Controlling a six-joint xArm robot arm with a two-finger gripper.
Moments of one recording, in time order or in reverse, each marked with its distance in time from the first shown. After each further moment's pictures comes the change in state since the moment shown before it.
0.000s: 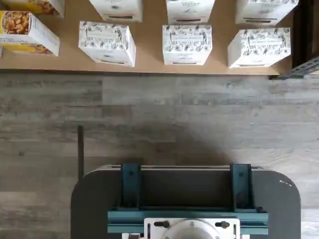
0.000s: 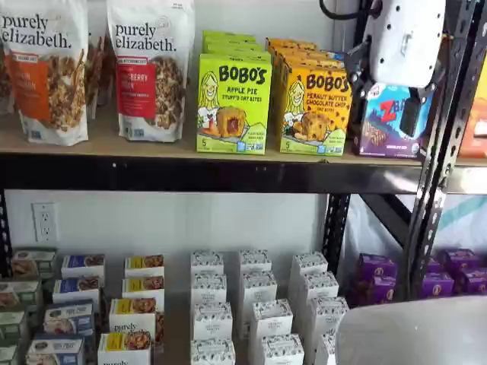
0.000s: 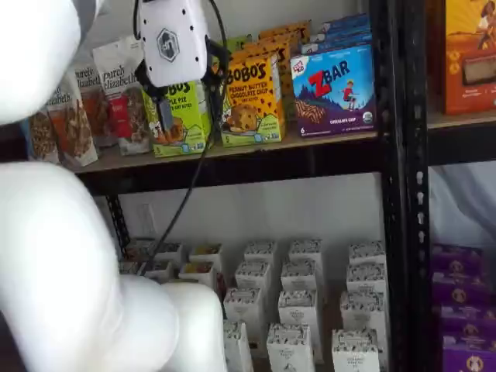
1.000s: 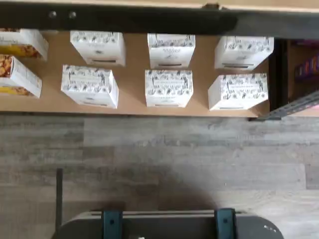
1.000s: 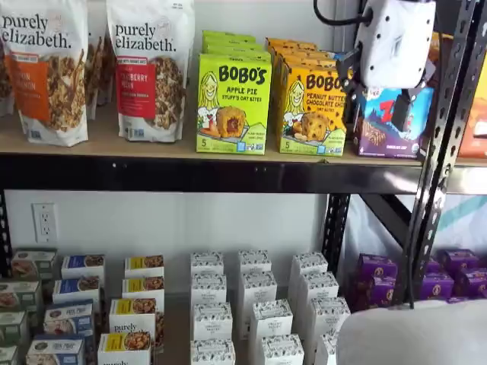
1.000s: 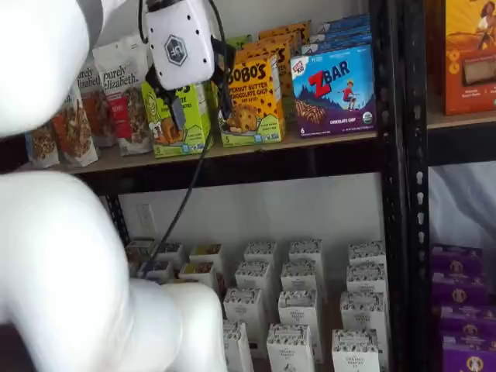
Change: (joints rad) arm 0.060 -0.023 0.070 -0.077 -0.170 0.037
